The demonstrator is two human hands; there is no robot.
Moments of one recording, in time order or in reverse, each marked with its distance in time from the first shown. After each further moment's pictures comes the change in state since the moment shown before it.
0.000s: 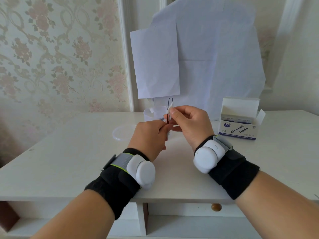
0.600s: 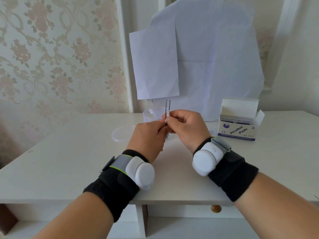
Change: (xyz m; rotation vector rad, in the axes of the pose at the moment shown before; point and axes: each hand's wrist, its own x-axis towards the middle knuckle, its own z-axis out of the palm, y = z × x) left_hand -0.002 0.005 -0.002 -0.003 -0.001 0.021; right_hand -0.002 0.000 0.004 -0.068 -0.085 0.015
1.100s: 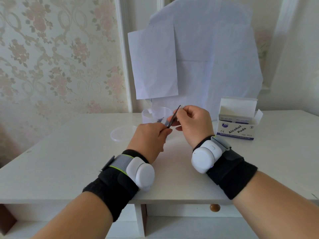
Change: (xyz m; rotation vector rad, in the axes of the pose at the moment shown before) left_hand 0.003 -0.007 0.006 0.100 -0.049 0.005; right_hand 0.005 0.001 -0.007 -0.028 0.187 0.005
